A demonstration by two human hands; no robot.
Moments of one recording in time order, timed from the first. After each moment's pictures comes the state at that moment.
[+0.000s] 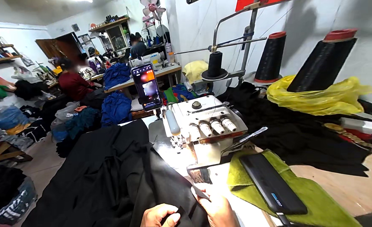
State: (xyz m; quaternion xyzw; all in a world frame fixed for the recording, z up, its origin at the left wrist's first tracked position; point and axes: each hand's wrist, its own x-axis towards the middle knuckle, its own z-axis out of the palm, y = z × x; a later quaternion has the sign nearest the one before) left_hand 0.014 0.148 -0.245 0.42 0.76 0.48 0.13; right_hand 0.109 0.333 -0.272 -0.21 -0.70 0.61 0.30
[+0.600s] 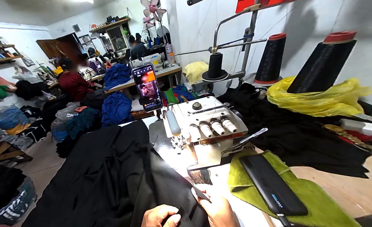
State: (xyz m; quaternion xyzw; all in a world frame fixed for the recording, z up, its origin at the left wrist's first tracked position) left_hand 0.014 0.148 -0.246 0.43 0.76 0.48 0.12; right_hand 0.109 0.332 -0.270 -0.21 -0.71 0.60 0.30
